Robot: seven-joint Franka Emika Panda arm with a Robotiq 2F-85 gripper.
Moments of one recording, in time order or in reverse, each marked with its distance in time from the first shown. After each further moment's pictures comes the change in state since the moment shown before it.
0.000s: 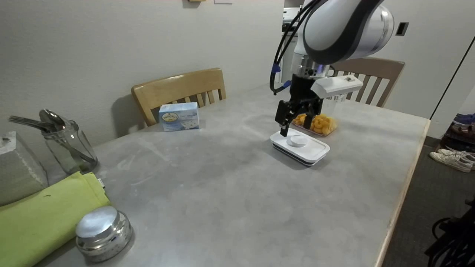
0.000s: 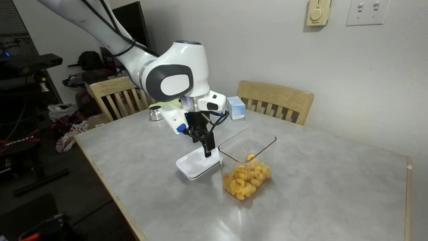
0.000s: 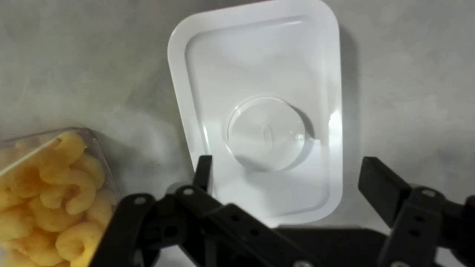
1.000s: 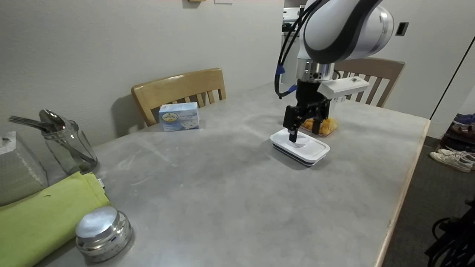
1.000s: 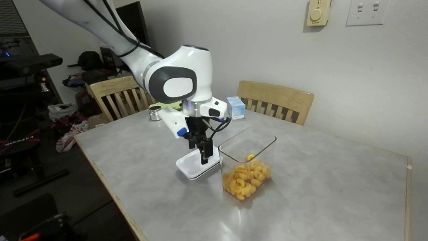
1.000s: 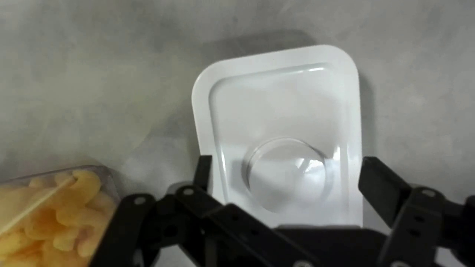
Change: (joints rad) arm -0.015 0.012 -0.006 0.012 0.023 -0.102 -0.055
